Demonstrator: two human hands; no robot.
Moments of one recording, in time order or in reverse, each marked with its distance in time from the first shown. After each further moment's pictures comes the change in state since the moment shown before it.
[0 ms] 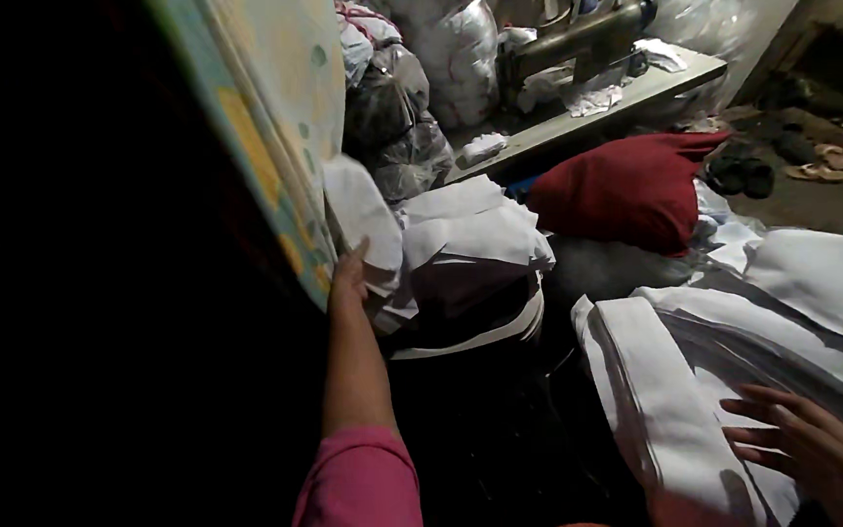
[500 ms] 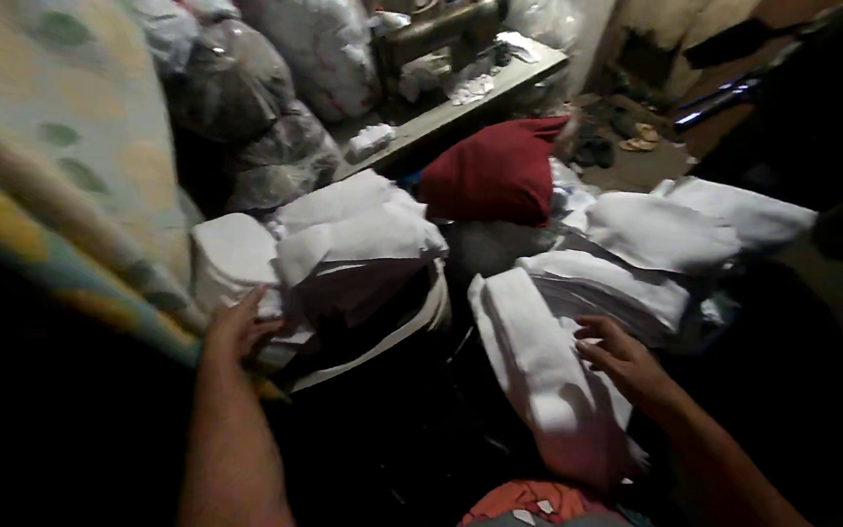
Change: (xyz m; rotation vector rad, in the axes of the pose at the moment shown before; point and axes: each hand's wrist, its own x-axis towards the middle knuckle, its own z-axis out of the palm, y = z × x) left_hand -0.034 -0.021 0.011 0.497 -0.030 -0.049; right_hand 0.011 -0.001 0.008 -0.416 0.058 -0.142
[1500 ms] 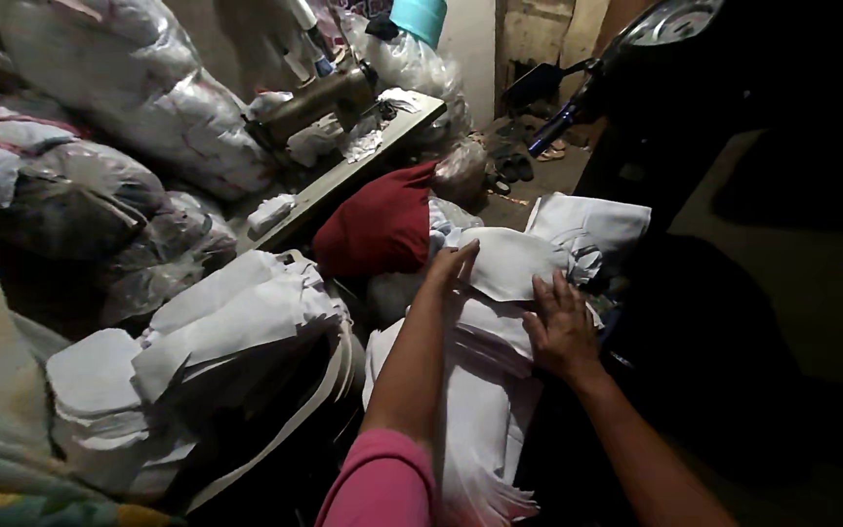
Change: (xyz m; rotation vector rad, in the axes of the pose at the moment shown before) left_hand -0.268 0.201 0.435 0.099 -0.923 0.427; right_hand 0.063 0.094 -0.111 -0.588 0.630 -0.221
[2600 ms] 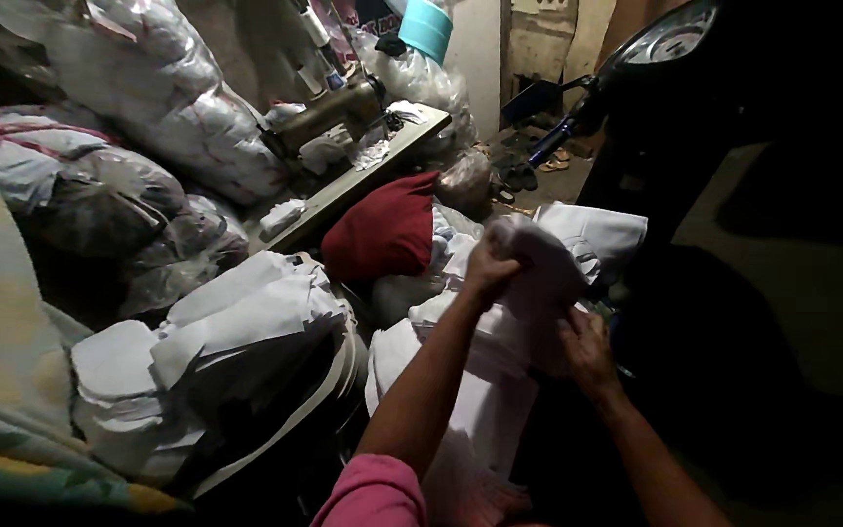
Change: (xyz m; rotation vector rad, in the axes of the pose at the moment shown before) left_hand -0.101 0.050 0.046 -0.193 -0.091 0.512; right_hand -0.032 0.007 -0.034 0.516 0.057 0.209
